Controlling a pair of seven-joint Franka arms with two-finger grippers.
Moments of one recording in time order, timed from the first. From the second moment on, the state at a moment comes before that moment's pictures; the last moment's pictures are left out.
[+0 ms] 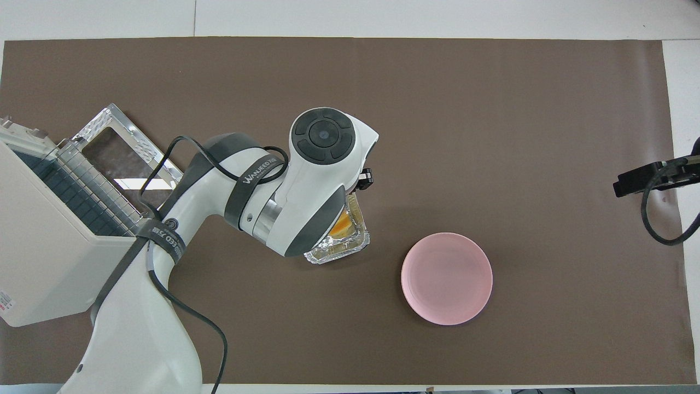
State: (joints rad) left arm -0.60 0.28 0.05 -1.55 -0.04 1.80 -0.78; right arm -0.08 -0.04 0.04 -1.65 0.00 1.54 -0.18
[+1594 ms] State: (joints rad) left arm -0.09 0.06 0.12 -1.56 0.00 1.40 -0.05; right arm 0.53 0.50 0.05 -1.59 0.02 2.06 0.40
